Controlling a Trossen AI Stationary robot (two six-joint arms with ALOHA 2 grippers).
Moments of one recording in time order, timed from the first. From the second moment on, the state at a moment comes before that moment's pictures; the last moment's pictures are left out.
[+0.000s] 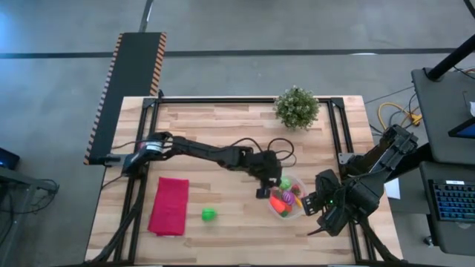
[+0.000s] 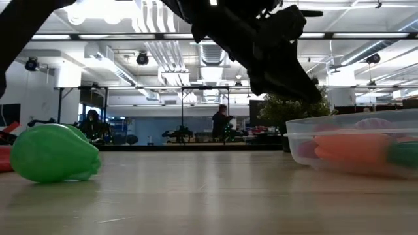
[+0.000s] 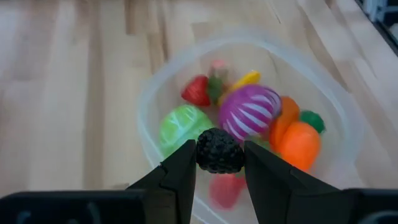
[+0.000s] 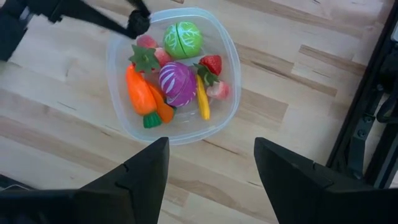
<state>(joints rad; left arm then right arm) -0.07 2.15 1.72 -0.26 0.14 0.03 0.80 1.52 1.51 -1.57 0.29 2.03</state>
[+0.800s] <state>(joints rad) -0.11 2.07 1.69 -0.62 0.17 0.04 0.80 1.52 1.51 -1.57 0.30 2.03</state>
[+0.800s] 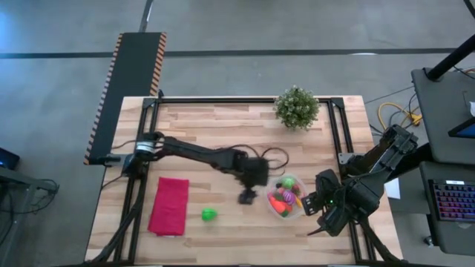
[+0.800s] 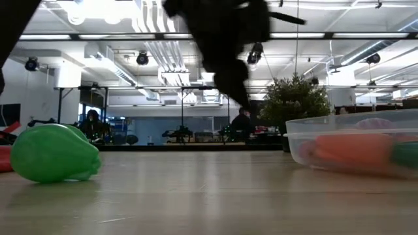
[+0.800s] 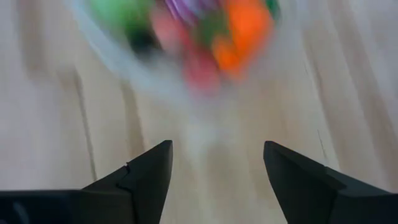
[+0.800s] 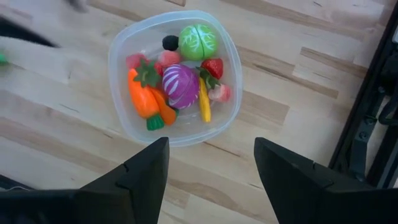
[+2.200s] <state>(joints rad) -0.53 1.60 0.98 -0.50 -0.06 -0.60 0.80 1.52 1.51 -1.56 0.34 2.04</state>
